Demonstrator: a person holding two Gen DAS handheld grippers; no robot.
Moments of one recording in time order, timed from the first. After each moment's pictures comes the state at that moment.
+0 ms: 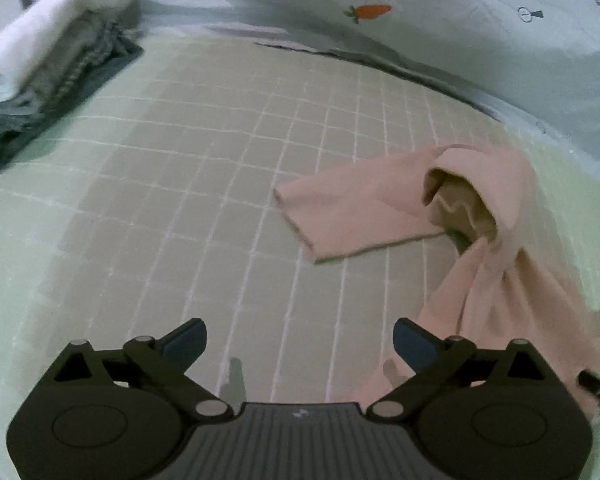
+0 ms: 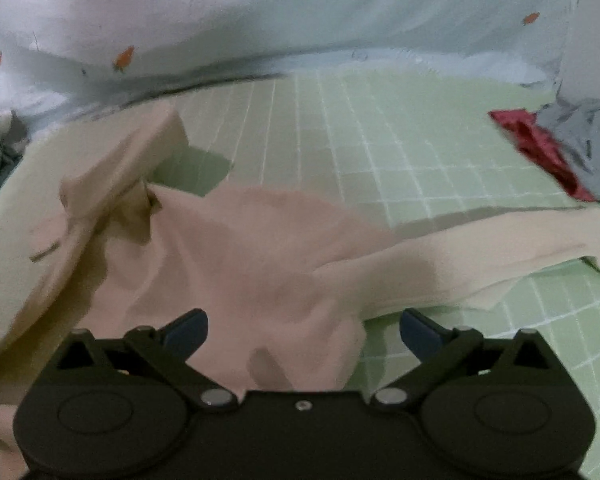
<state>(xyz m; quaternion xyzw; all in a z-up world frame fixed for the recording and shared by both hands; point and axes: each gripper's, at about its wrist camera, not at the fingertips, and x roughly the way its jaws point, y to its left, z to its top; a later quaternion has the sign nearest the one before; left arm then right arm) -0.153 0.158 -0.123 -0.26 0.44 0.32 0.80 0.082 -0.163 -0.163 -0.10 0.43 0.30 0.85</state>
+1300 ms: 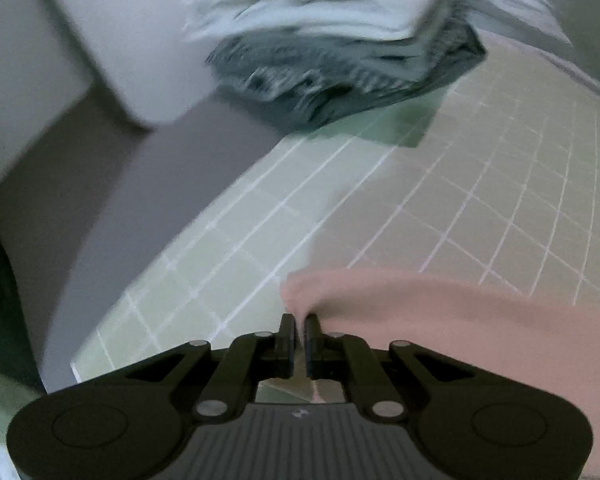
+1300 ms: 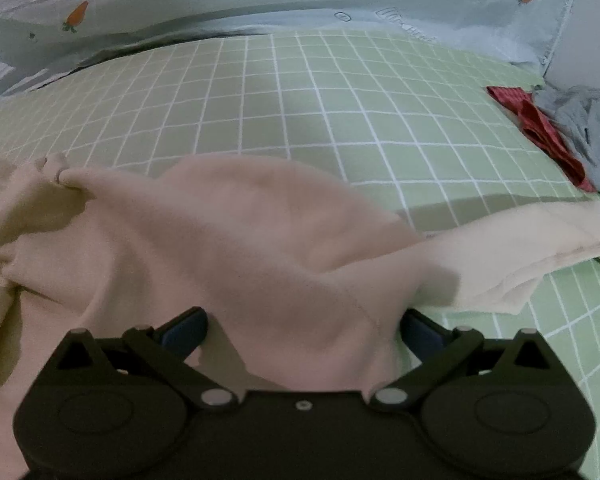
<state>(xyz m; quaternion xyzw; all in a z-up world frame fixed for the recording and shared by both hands) -0.315 0.322 -0.152 -0.27 0.43 0.61 0.61 0.097 -0.115 -0.188 -0.15 0.46 0.23 0.85</state>
